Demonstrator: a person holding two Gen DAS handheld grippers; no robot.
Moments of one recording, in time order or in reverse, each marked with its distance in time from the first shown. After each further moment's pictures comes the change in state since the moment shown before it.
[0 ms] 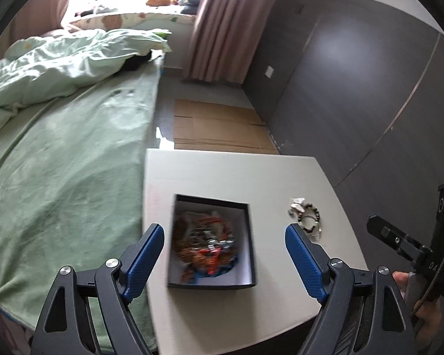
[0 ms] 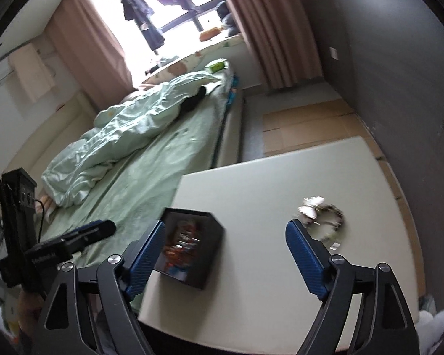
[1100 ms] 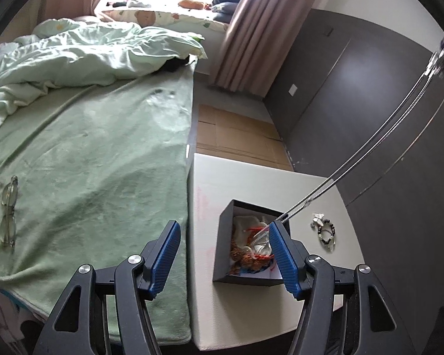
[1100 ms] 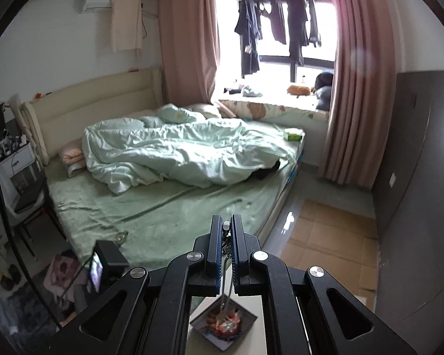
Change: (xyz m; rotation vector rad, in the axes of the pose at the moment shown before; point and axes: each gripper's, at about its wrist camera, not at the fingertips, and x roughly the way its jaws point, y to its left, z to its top) left arm -0.045 0.076 -0.005 -0.138 -0.048 0.037; right arm -0.067 0.212 0.128 -0.550 -0.121 0.099
